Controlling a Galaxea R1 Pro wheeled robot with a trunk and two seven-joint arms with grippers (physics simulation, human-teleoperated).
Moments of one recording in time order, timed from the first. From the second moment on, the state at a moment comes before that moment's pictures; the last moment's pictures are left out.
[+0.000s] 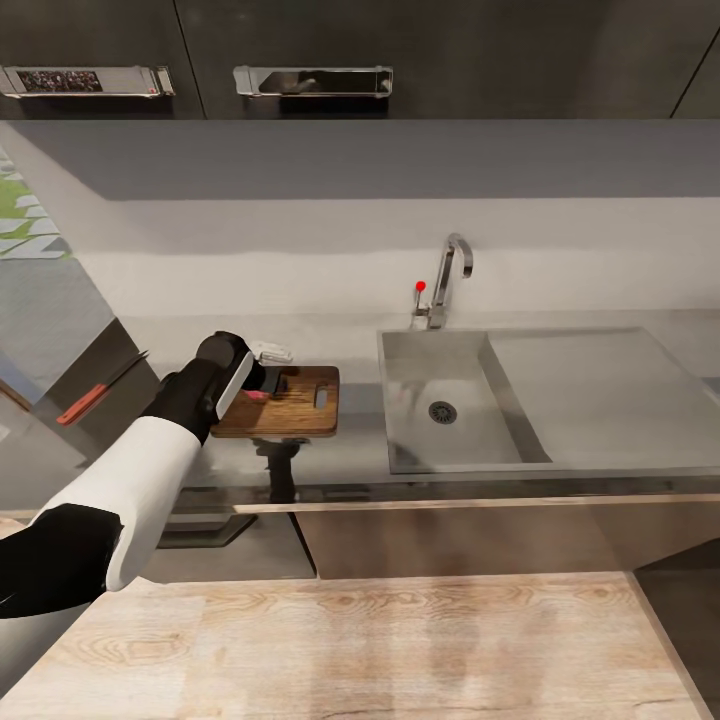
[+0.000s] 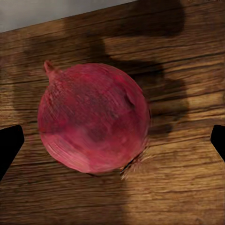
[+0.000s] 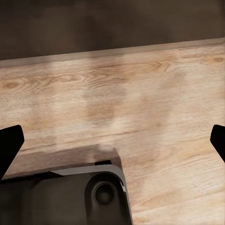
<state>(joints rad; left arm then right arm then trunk) -1.26 0.01 -0.23 -0.72 0.04 1.01 0.00 -0.06 0.07 -0.26 -0.04 0.25 -1.05 -0.20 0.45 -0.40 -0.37</state>
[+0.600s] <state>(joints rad) -1.26 0.01 -0.22 -0.75 0.04 1.01 0.00 -0.06 0.07 -0.26 -0.04 0.25 -1.05 -0.20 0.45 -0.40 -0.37</state>
